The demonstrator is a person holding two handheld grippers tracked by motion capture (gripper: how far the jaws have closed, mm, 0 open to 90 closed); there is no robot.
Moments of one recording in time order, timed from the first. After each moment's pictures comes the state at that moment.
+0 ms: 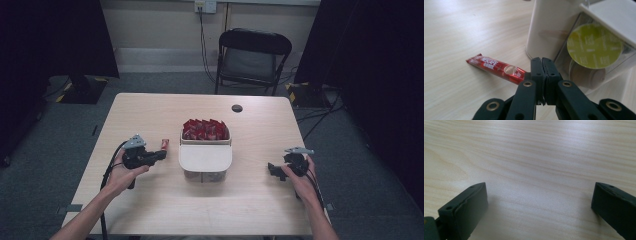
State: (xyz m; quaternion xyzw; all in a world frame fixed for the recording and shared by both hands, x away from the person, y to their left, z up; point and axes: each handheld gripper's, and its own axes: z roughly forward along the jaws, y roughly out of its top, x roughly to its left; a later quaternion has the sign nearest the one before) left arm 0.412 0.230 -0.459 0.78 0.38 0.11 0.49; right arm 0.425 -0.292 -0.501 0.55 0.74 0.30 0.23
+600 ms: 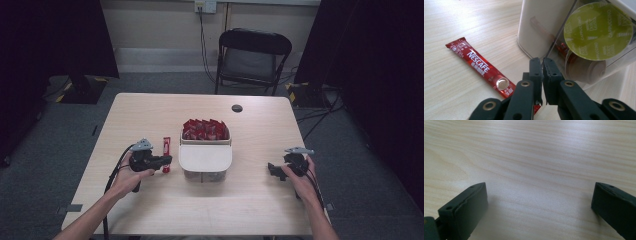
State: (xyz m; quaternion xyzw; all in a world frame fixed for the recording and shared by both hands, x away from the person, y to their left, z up) left arm 0.413 0.217 -0.472 0.78 0.38 0.08 0.49; right arm 0.425 -0.292 -0.501 0.55 0.74 0.30 0.23
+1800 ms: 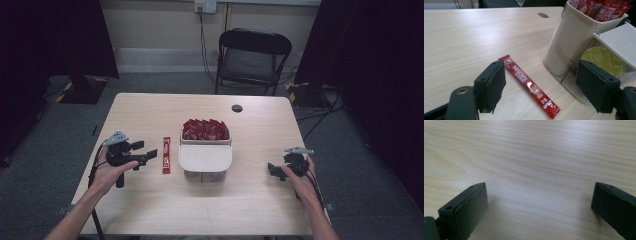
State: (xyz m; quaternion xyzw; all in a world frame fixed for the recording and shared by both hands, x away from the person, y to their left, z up) left arm 0.405 0.270 -0.436 0.72 0.43 0.14 0.52; right arm 0.425 -0.292 -0.501 0.55 0.74 0.30 0.23
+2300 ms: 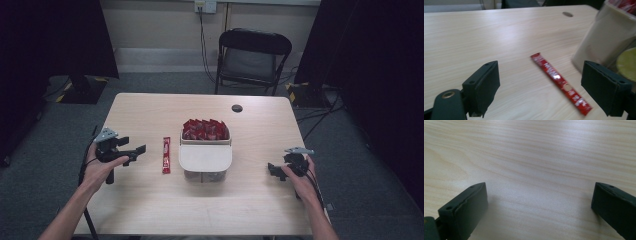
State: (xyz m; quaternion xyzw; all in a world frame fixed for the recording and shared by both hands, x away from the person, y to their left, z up) left arm 0.413 0.300 -0.438 0.72 0.47 0.19 0.47; right arm 0.425 -0.292 -0.501 0.55 0.74 0.31 0.23
